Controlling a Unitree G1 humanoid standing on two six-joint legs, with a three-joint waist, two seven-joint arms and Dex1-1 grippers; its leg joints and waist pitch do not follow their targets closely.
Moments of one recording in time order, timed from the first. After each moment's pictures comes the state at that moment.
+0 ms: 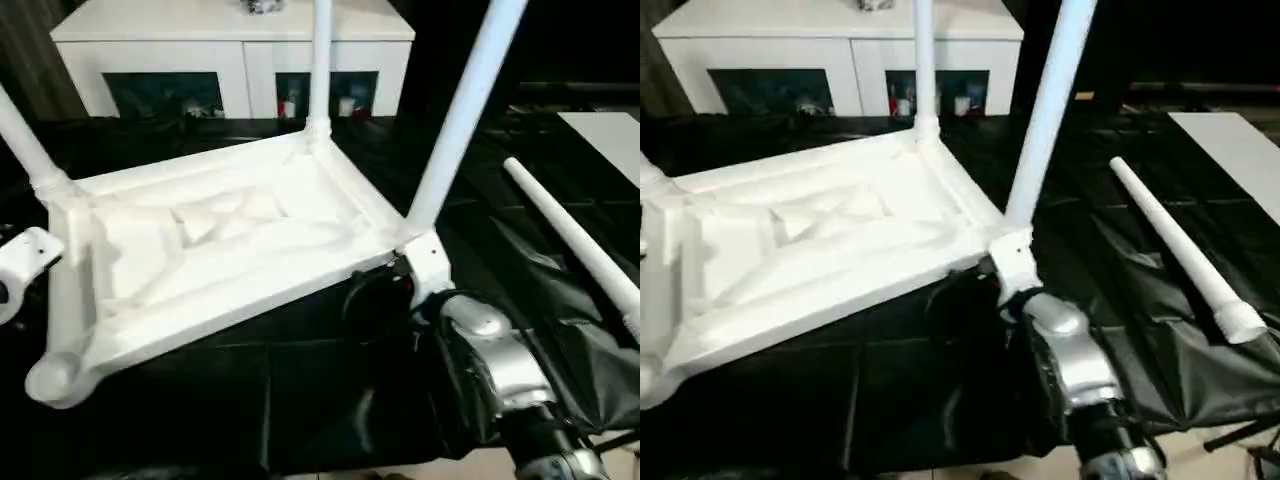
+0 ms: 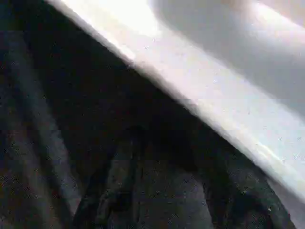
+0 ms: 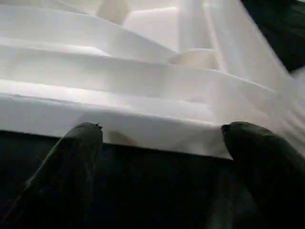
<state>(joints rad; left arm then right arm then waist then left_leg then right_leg) -0.55 0.93 -0.14 0.83 0.21 0.38 -0.83 -0.37 -0.18 0.15 0.37 0.07 0.21 0.40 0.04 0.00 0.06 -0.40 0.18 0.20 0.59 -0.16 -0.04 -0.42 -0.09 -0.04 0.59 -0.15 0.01</state>
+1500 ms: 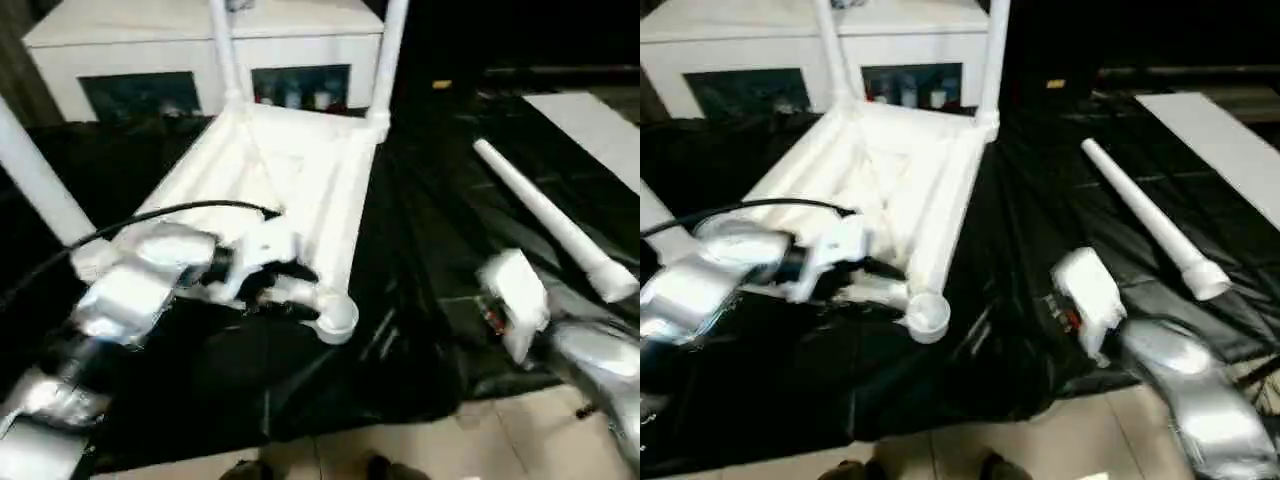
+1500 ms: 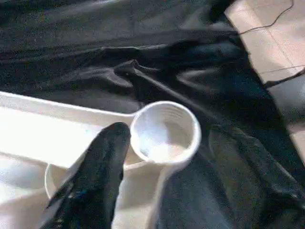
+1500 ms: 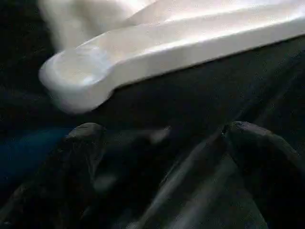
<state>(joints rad) -0.62 0.53 -0.35 0.20 -0.07 0.28 -1.27 -0.01 -0.64 0.01 -0.24 0.27 0.41 0.85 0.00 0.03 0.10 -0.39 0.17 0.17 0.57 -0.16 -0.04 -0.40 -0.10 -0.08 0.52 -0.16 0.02</state>
